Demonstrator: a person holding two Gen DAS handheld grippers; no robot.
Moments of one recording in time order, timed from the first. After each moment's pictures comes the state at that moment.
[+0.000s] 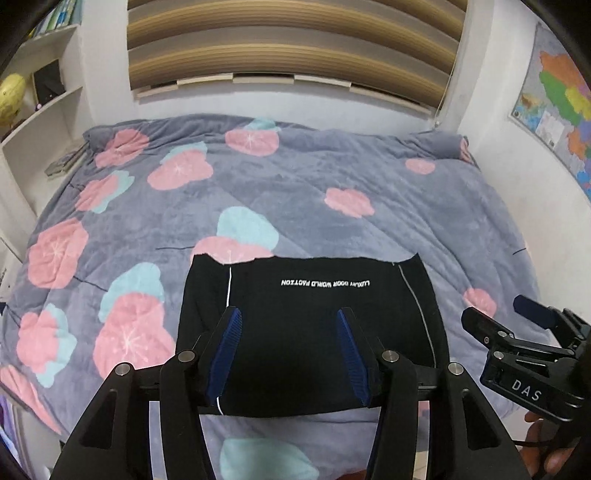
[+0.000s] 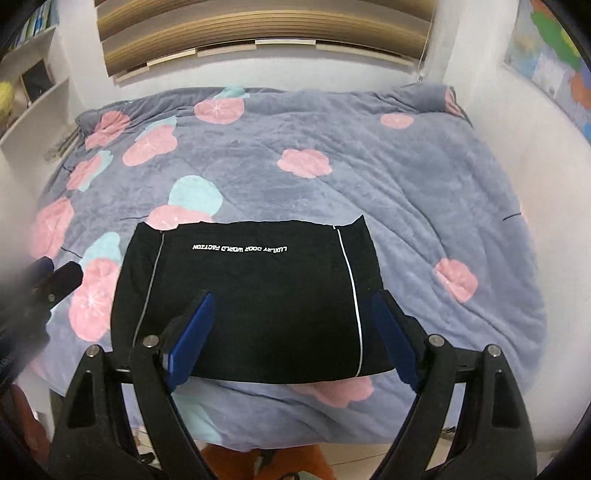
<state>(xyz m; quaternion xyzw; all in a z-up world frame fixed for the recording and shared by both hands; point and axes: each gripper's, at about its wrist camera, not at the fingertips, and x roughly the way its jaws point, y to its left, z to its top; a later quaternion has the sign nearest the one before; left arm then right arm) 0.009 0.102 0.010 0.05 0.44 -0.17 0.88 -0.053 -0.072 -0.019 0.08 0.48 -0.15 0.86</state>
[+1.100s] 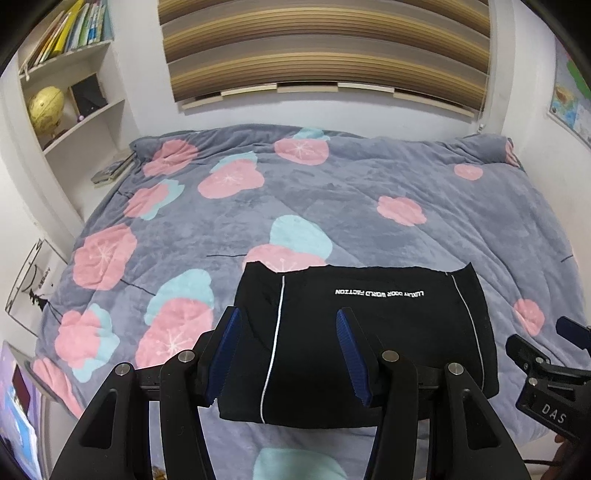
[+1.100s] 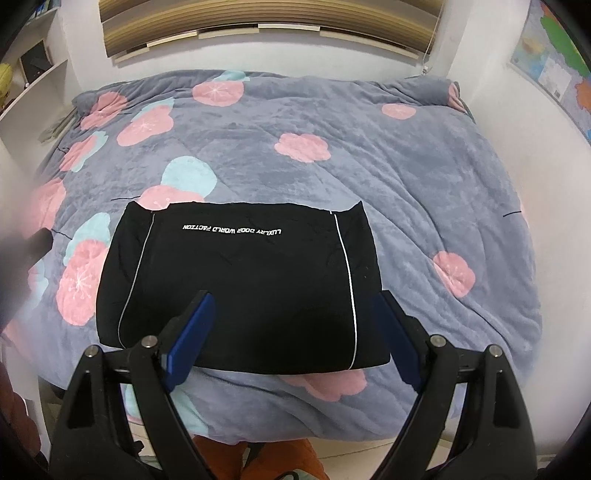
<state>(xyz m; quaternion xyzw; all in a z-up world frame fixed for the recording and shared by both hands) 0.006 0.106 0.006 0.09 0.41 -0.08 0.90 -0.049 -0.073 -0.034 0.07 0.50 -0.15 0.85</state>
